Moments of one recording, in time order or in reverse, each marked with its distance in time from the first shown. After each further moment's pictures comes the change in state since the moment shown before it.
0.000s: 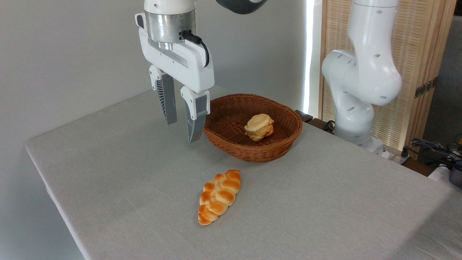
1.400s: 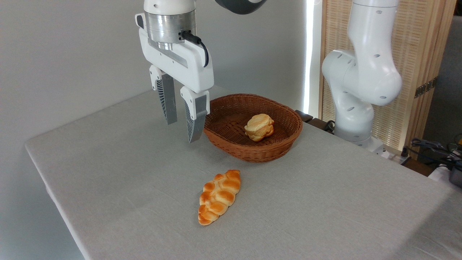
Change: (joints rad) arm -0.004 0.001 0.000 0.000 0.000 -0.003 0.001
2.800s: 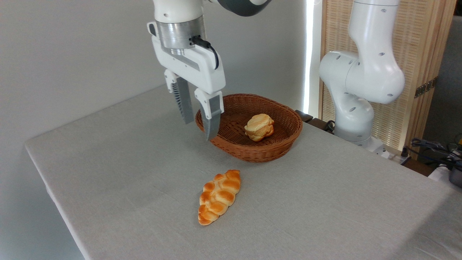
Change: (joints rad) arm 0.161 -0.066 -0.184 -0.109 -0.004 -0.052 0.000
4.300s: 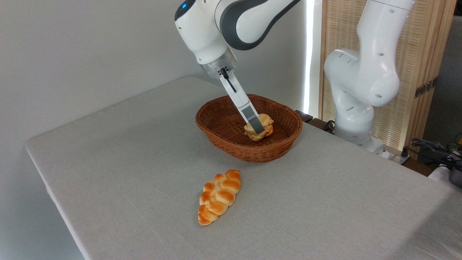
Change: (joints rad) arm -0.261 -0.162 -0.057 -0.430 0.009 -0.114 0.133
